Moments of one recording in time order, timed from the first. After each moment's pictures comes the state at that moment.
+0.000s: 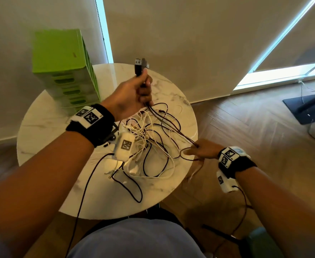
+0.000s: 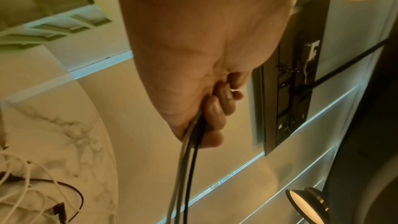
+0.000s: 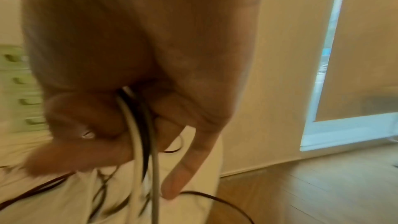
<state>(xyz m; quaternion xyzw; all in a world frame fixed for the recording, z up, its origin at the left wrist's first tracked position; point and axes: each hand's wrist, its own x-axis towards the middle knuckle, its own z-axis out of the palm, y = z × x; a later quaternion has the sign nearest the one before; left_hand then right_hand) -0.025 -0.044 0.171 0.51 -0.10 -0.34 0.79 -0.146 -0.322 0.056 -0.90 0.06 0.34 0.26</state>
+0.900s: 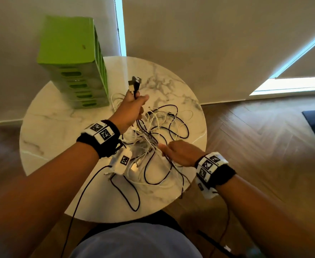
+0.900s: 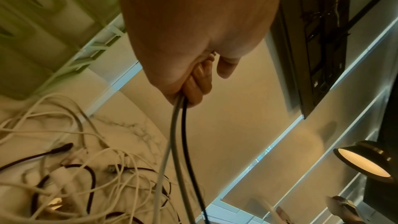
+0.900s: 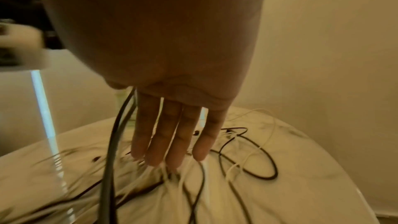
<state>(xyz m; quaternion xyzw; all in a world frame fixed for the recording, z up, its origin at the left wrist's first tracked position) 0.003 -0.040 0.087 0.67 0.06 -0.16 0.72 -0.096 -0.245 0.038 -0.92 -0.10 0.31 0.21</state>
